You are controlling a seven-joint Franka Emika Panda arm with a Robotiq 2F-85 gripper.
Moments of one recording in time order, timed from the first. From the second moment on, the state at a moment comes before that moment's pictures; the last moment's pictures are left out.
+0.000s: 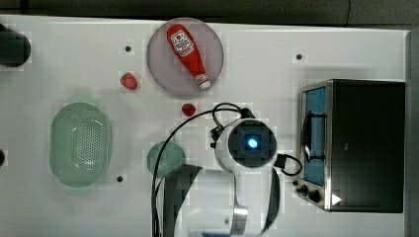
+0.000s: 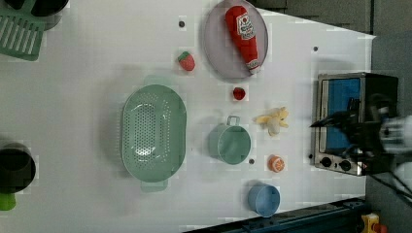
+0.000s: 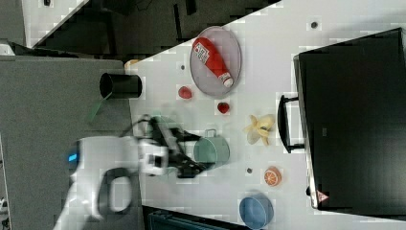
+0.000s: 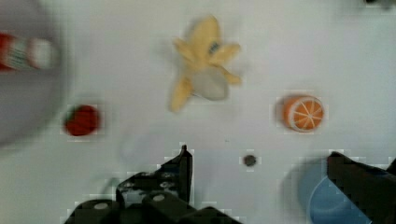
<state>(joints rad) 0.00 -0.13 -0.08 -2.41 -0.02 0.57 0.14</state>
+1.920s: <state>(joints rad) -0.01 0.27 -0.07 -2.47 -0.03 1.22 0.14</state>
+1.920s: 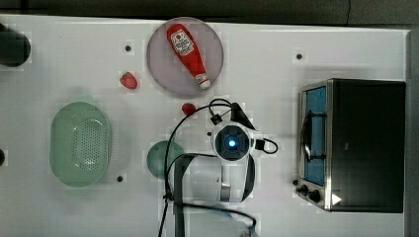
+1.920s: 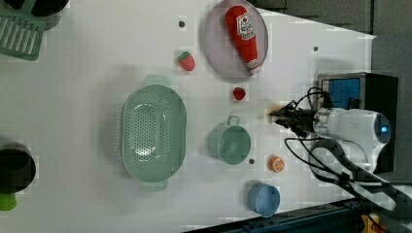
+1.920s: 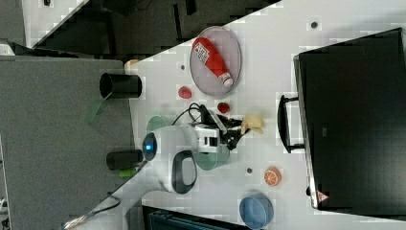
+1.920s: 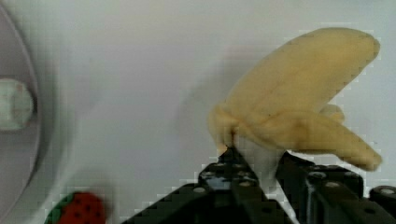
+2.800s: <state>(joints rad) -0.01 -0.27 -0.04 -2.03 -0.01 0.32 0.14</state>
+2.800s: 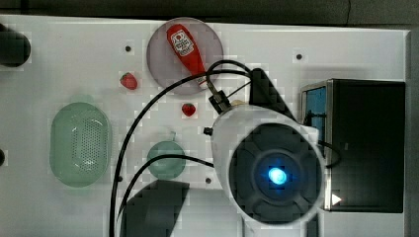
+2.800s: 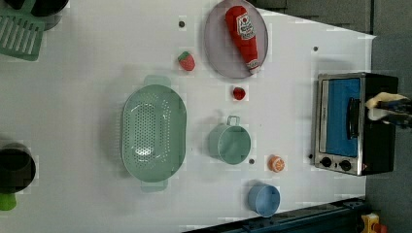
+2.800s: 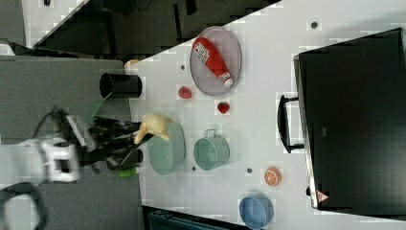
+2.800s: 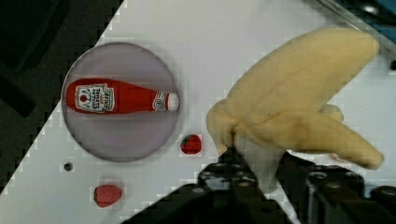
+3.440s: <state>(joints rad) -0.03 -0.02 -0.36 -1.84 -0.07 0.27 -0.19</state>
